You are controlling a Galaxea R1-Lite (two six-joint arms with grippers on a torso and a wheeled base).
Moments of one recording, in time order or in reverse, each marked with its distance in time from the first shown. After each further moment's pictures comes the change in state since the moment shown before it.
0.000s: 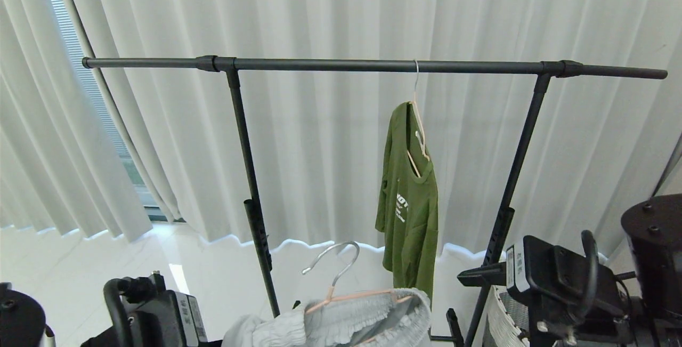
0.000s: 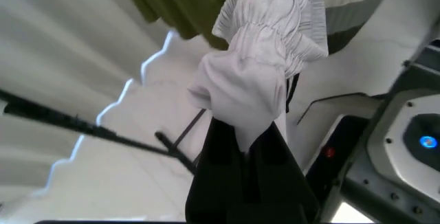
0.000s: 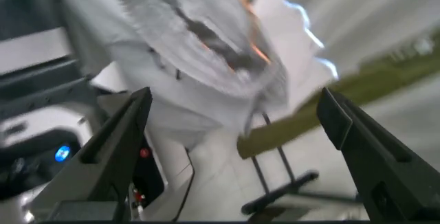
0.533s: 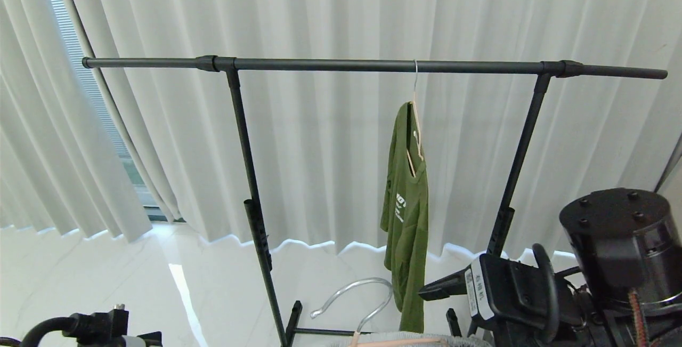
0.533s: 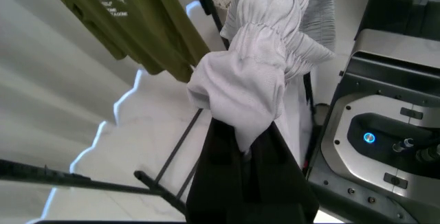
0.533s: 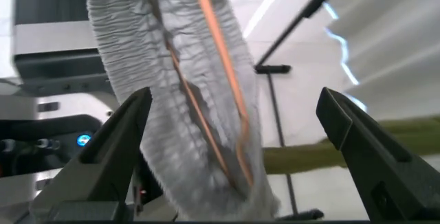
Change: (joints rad) left arm -0.103 -0.065 -0.001 -0.017 -0.089 0.005; right arm 0.014 0.117 -0.067 -0.001 0.179 -0.111
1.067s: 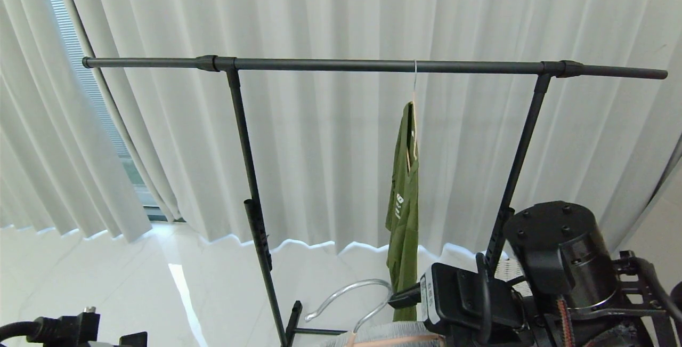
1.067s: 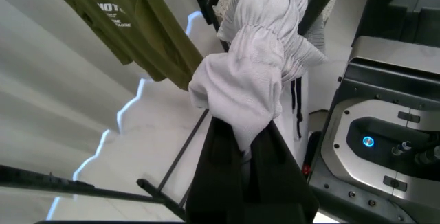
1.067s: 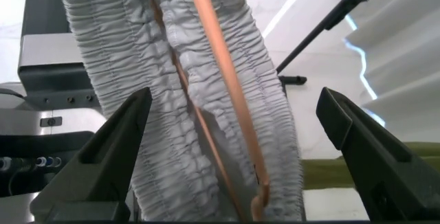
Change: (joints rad) left arm -0.008 -0.035 -0.002 0.000 0.000 0.012; right arm 0.025 0.131 -0.002 -0.130 0.032 0.020
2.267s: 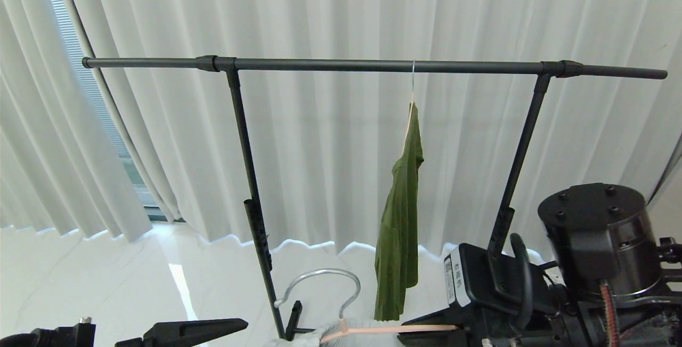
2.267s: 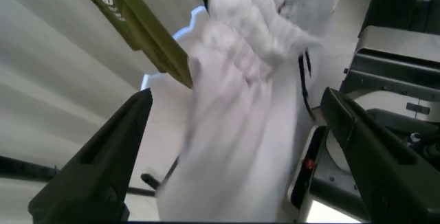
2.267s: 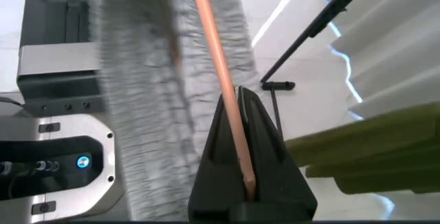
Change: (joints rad) left arm 0.011 -0.019 0.037 -0.002 0.006 0.016; right arm -0.022 -0.086 -0.018 0.049 -0.010 0.000
